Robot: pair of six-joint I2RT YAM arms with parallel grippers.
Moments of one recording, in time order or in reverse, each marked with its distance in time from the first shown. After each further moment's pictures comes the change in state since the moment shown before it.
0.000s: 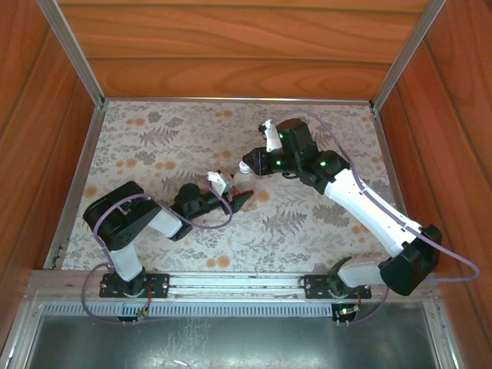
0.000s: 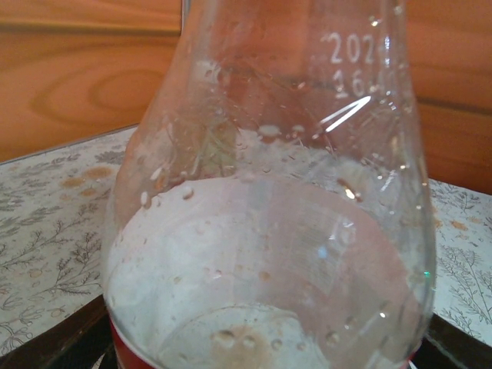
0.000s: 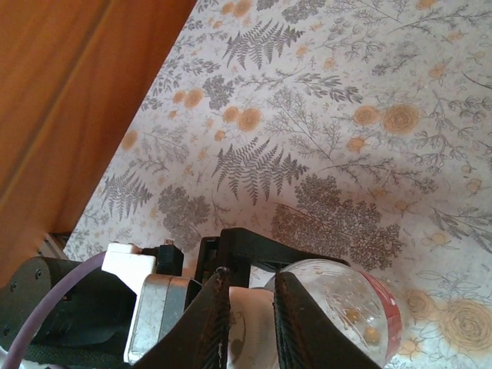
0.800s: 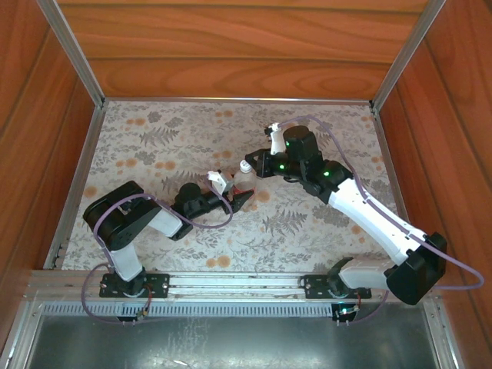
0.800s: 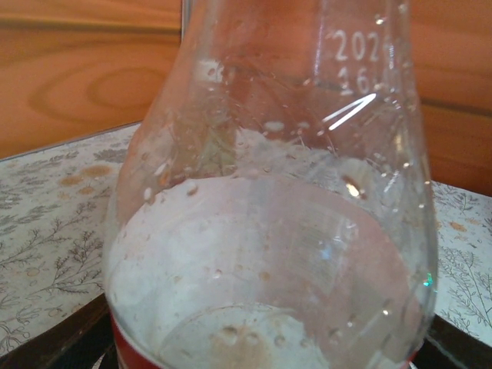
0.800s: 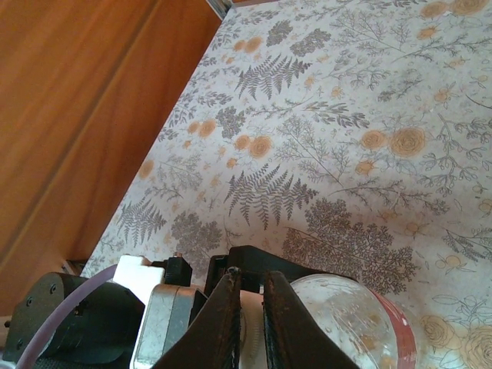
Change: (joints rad) left arm 0.001 0.000 0.006 -0.010 0.001 -0.011; right arm -0.017 -0.073 -0.124 0.153 0.005 0.056
